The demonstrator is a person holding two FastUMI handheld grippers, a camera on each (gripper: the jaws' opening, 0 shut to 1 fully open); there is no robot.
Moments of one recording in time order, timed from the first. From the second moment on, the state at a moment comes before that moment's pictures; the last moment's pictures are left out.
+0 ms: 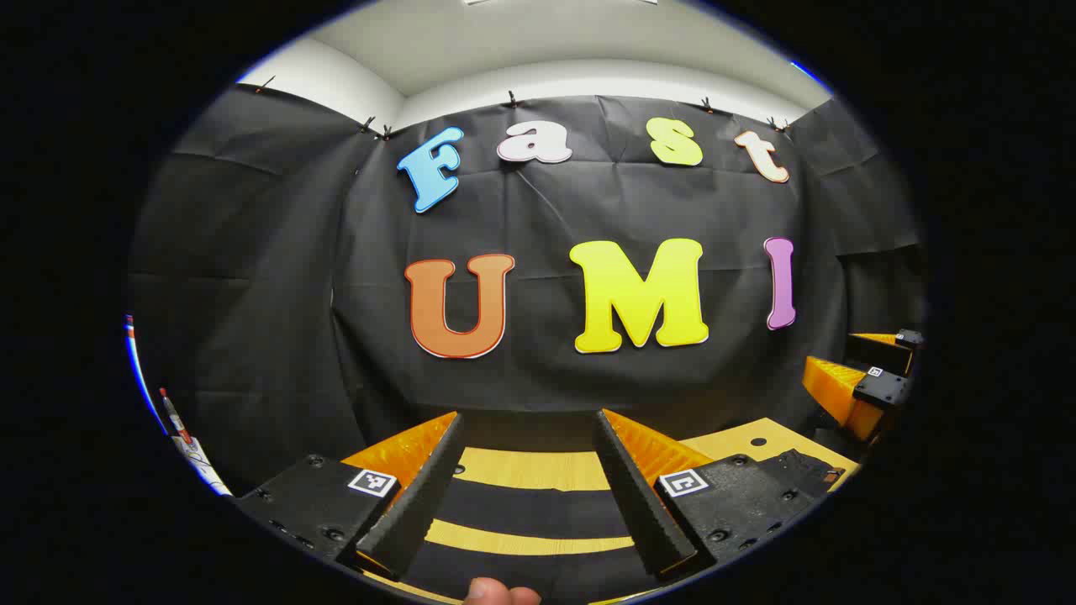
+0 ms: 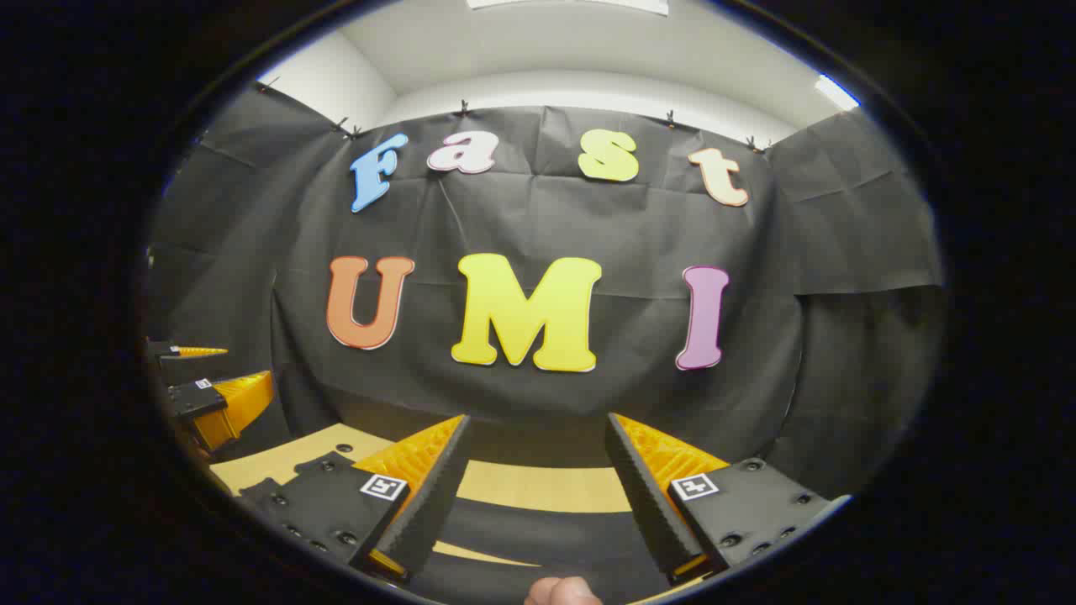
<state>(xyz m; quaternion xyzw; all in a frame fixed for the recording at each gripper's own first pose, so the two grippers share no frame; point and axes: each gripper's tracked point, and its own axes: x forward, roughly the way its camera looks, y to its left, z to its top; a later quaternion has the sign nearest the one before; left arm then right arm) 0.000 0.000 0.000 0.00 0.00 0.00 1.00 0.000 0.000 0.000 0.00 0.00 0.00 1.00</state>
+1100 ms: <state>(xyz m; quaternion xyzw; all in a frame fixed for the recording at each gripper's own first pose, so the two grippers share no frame) 0.015 0.047 -0.068 -0.04 0.08 0.03 1.00 0.002 -0.102 -0.055 0.02 0.08 -0.07 0.99</state>
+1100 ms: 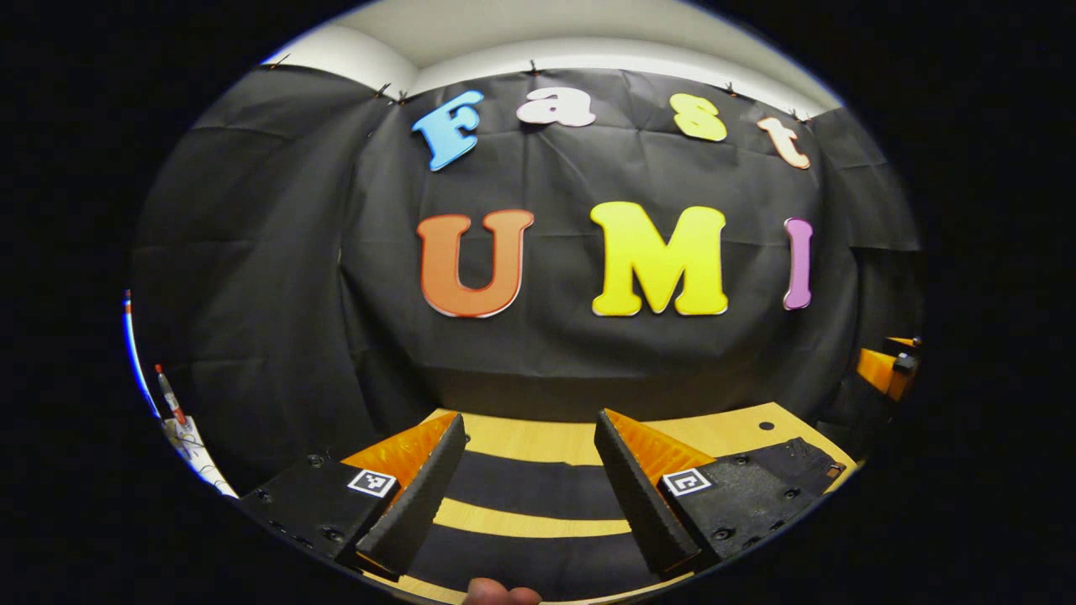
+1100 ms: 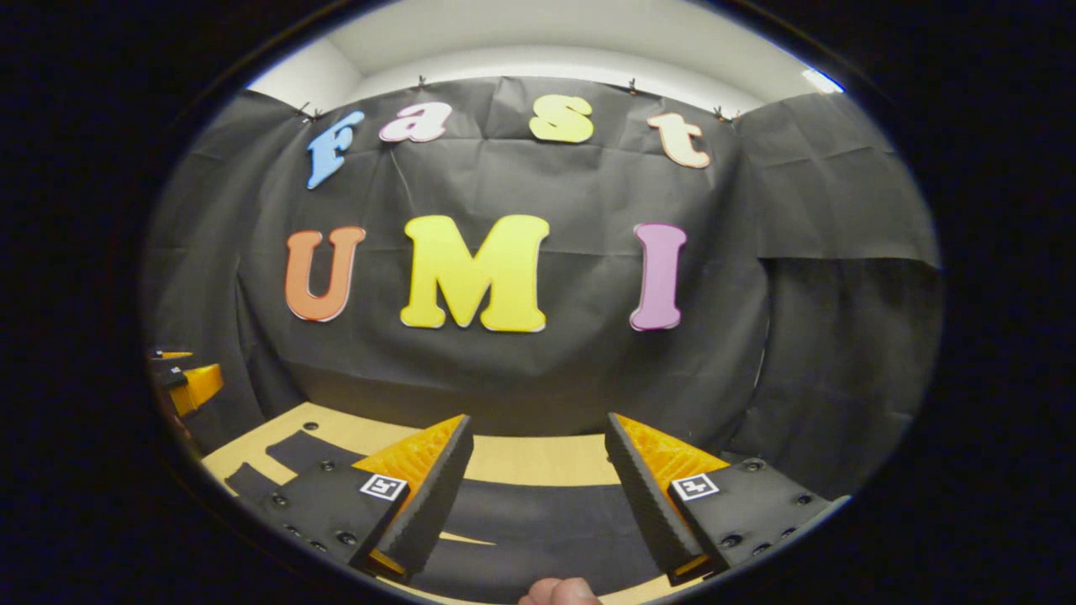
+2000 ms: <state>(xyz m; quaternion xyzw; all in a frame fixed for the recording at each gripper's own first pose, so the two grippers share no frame) -0.094 0.171 -0.309 -0.58 0.32 0.31 0.68 -0.070 -0.285 -0.342 0.36 0.38 -0.24 0.82</state>
